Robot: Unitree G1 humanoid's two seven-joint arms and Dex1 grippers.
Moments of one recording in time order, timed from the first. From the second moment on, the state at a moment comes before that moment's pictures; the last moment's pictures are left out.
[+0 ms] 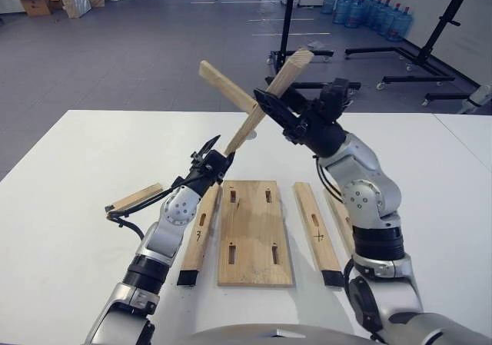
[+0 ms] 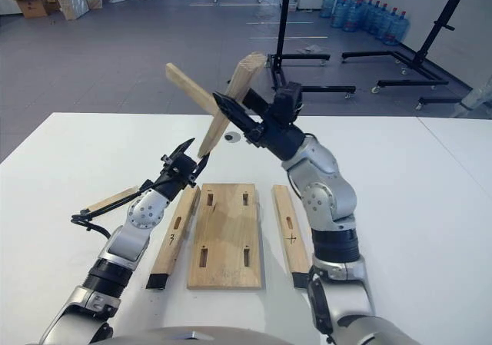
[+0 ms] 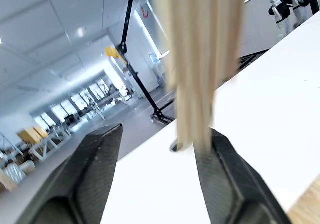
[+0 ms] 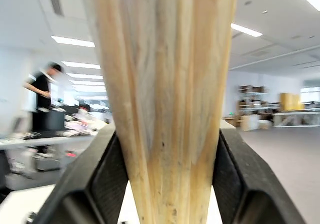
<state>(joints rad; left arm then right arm) -0.25 0.20 -0.21 0.13 0.24 -0.17 -0.15 -0.52 -0.24 -0.07 -0.12 0.59 0.29 0.70</state>
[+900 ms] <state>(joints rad) -0.29 0.15 0.17 -0.11 -0.31 0.29 -0.18 -0.39 -0.42 -0.04 0.16 0.55 0.04 1.21</state>
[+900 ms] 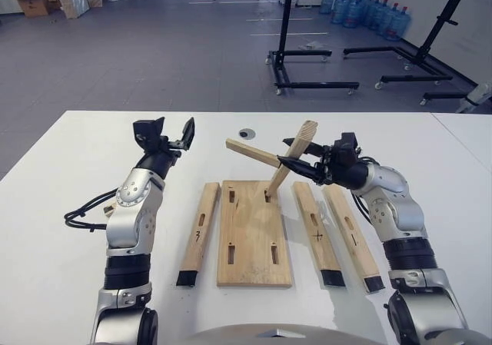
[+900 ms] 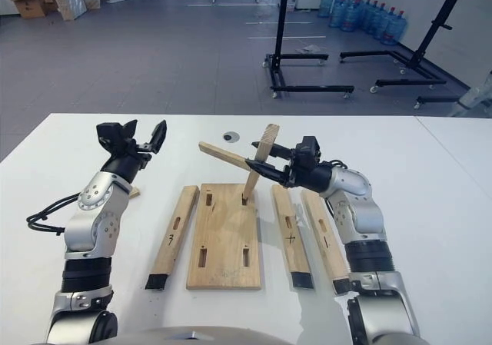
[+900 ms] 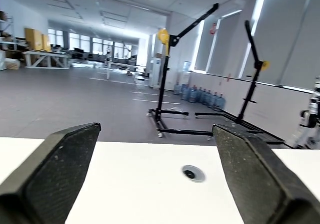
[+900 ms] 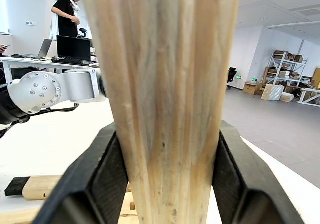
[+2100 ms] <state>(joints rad) -0.32 0.09 0.19 0.01 -0.29 0.13 -0.12 -0.64 -0.50 0.06 0.54 0.45 0.29 1.44</state>
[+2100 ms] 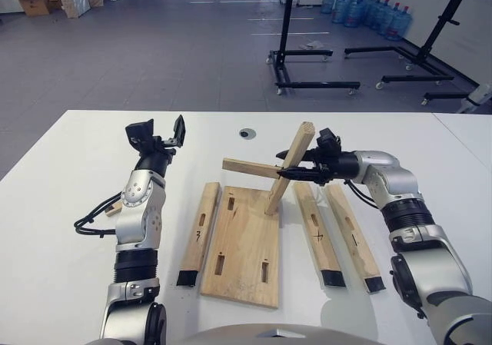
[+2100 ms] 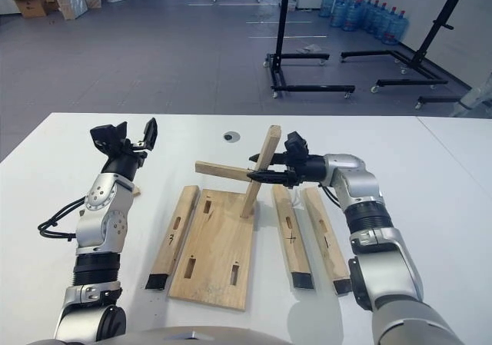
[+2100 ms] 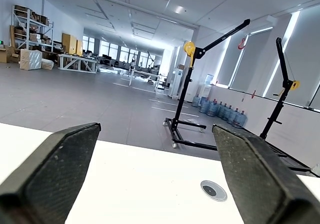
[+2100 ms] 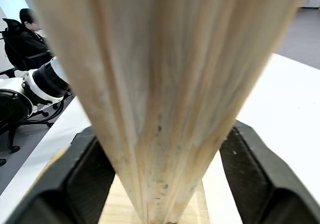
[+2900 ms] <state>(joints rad) -0.16 0.15 0.16 -0.22 -0.09 0.10 -0.02 -0.09 -0.30 -0.38 -0.10 0.42 0.36 0.31</state>
